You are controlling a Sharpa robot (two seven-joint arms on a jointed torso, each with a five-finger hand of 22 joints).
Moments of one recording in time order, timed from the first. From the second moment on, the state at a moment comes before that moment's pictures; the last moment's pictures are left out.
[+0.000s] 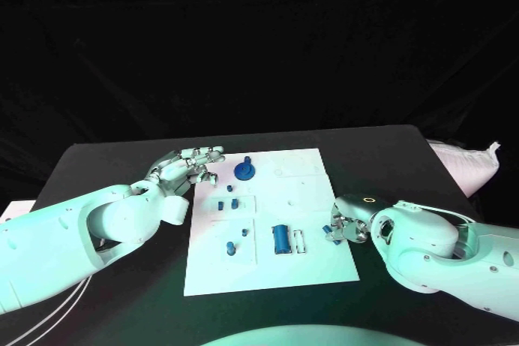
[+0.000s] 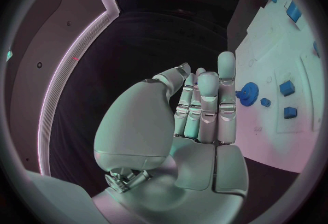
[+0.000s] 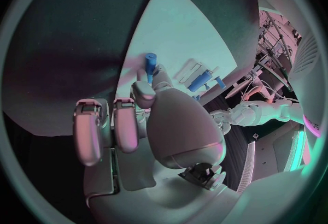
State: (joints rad) left arm 1.10 -0.84 -0.01 1.54 0.13 -0.18 0.29; left_hand 1.37 -0.11 0.45 -0.02 0.11 1.03 0.18 0.14 0.07 1.11 0.10 0.24 0.08 1.27 0.02 1.11 0.62 0.17 1.20 0.12 0.60 0.90; right arm 0.92 -1.13 0.03 1.96 -1.70 -0.11 -0.69; right_hand 1.52 0.07 -0.15 0.17 0.14 1.08 0.07 0.21 0.38 1.40 0.00 0.90 1.19 1.46 -0.07 1.45 1.31 0.04 1.47 0.04 1.51 1.31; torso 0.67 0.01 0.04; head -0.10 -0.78
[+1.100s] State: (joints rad) left arm 1.10 -0.84 -0.01 1.54 0.12 -0.18 0.29; left_hand 1.37 -0.11 0.45 -0.02 0.11 1.03 0.18 0.14 0.07 1.11 0.10 0.24 0.08 1.27 0.02 1.11 0.62 0.17 1.20 0.12 0.60 0.89; right arm 0.90 -1.13 0.04 2.02 -1.62 -0.27 -0.69; right_hand 1.47 -0.05 0.15 0.26 0.41 1.08 0.08 0.17 0.34 1.40 -0.01 0.87 1.17 1.47 -0.07 1.45 1.31 0.04 1.47 0.04 1.51 1.31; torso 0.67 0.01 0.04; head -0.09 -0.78
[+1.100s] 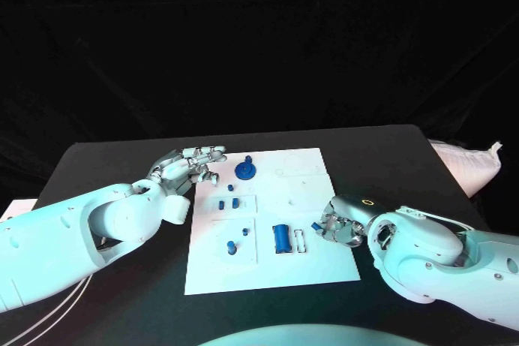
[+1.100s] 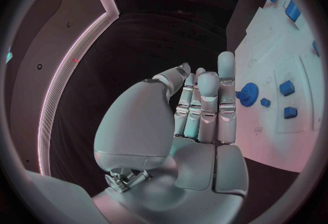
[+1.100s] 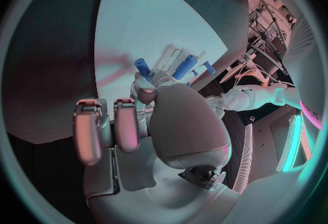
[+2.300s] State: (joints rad) left arm 1.10 -0.83 -0.01 1.54 0.12 -0.18 0.29; left_hand 1.37 -0.11 0.45 -0.02 0.11 1.02 0.18 0.15 0.07 1.11 0.10 0.24 0.08 1.27 0.02 1.11 0.62 0.17 1.20 0.12 0.60 0.89; right arm 0.91 -1.04 0.04 1.98 -1.43 -0.26 -0.70; right_hand 1.34 -0.11 0.25 0.27 0.45 1.12 0.07 0.17 0.37 1.43 -0.02 0.88 1.19 1.46 -0.07 1.45 1.31 0.04 1.47 0.04 1.52 1.31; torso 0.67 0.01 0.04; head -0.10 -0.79
